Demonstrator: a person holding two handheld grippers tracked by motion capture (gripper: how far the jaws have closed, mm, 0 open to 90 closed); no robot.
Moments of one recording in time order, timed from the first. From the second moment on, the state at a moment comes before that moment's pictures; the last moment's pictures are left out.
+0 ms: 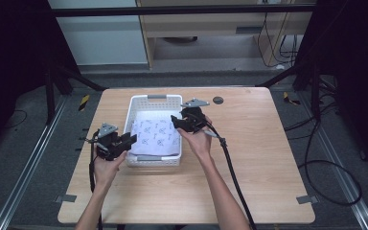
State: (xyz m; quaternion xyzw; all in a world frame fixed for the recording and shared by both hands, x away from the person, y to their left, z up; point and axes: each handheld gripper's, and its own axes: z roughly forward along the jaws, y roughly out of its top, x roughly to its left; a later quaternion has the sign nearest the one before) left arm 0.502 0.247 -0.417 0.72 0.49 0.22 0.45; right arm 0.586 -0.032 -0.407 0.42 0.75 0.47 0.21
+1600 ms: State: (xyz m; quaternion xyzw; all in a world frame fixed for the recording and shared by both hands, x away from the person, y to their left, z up) left arm 0.451 0.255 -0.424 0.75 0.45 0.23 0.44; right arm 0.472 -0.206 -0.442 0.45 0.73 0.46 0.21
